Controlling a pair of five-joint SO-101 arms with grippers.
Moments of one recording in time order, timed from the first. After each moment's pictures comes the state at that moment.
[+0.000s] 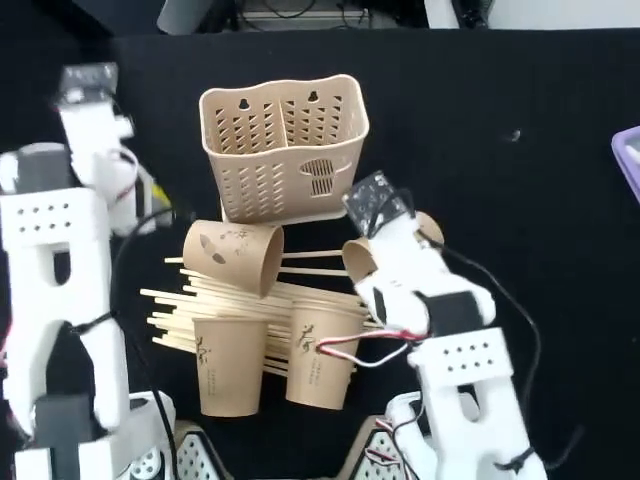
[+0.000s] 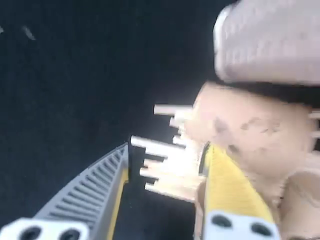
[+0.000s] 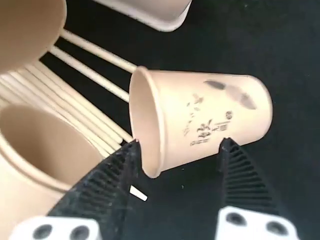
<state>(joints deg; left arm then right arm) -14.4 -18.8 5.5 90.5 -5.4 -9.1 -56.0 61.0 64.0 22.2</state>
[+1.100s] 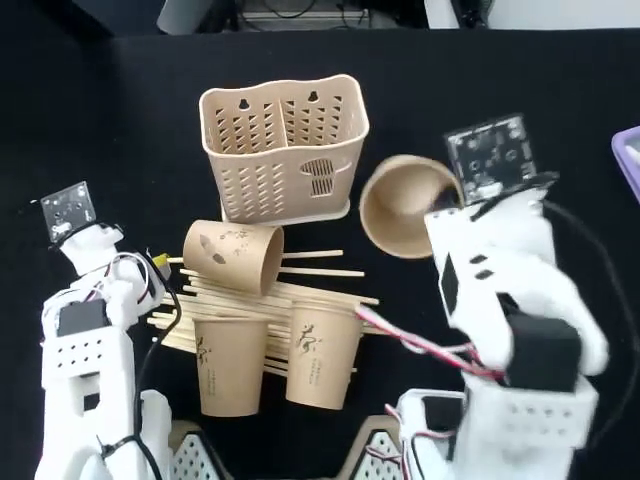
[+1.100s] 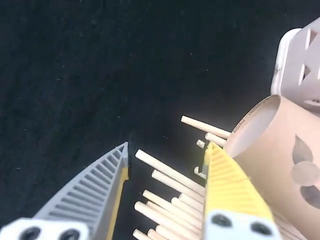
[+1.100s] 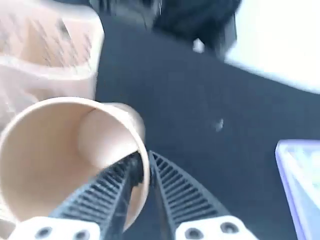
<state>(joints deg) -19.7 -55.3 70.1 46.3 8.3 4.8 -56.4 22.3 76.2 19.7</state>
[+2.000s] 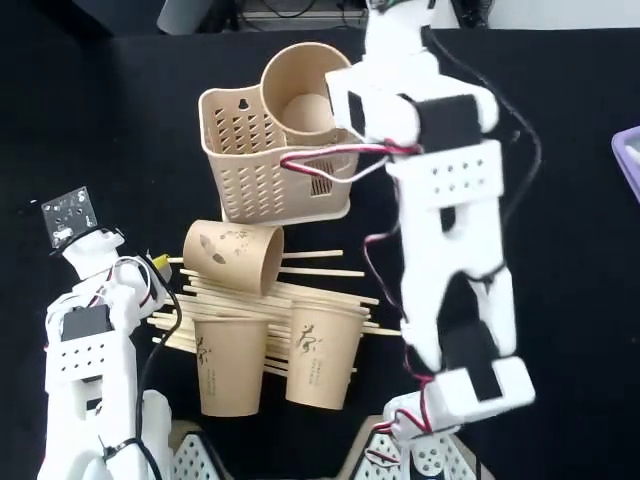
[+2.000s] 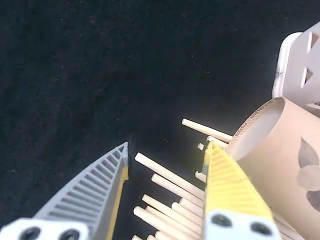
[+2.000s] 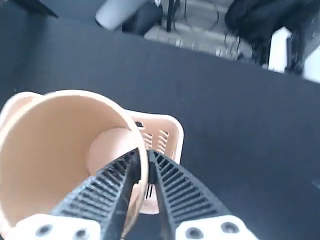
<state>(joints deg) -19.7 -56.0 73.4 42.6 9.1 -12.7 3.0 -32.0 80.0 2.6</state>
